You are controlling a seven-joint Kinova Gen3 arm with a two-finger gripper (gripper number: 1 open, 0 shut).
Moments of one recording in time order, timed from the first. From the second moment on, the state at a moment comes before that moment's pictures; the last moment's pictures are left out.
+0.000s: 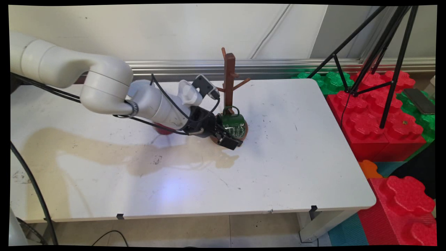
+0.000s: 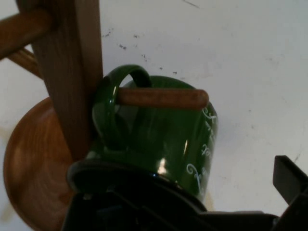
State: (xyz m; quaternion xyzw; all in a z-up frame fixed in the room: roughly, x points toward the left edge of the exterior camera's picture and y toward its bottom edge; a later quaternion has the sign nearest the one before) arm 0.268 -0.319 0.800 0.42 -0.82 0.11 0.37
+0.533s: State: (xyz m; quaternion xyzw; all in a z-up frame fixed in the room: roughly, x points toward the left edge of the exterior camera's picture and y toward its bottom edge) arm 0.263 -0.320 0.794 0.42 -0.81 0.11 0.38
